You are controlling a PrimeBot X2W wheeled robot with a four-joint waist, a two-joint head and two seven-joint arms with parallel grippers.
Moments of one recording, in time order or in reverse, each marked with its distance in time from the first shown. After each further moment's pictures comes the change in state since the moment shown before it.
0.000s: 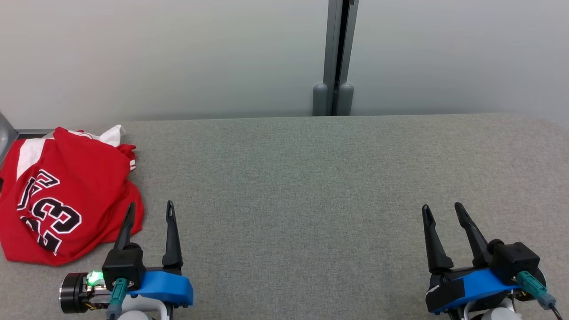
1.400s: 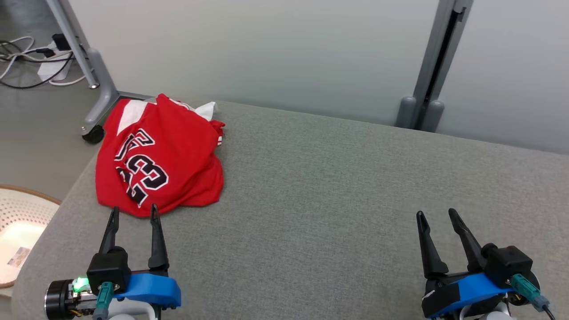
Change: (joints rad) left arm 0.012 0.018 0.026 -0.004 -0.017 0.024 0.000; right arm 0.003 -0.001 0.017 0.026 0.008 0.000 0.000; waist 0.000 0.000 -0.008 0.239
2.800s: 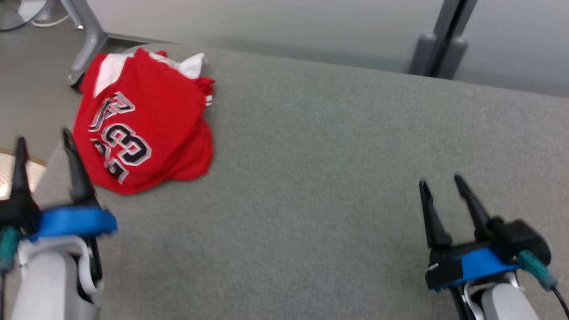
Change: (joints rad) left arm -0.166 0.075 0.142 -0.066 -0.081 0.003 -0.001; right arm -0.061 -0.012 0.009 -0.062 -0.063 0.000 0.000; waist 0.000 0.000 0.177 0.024
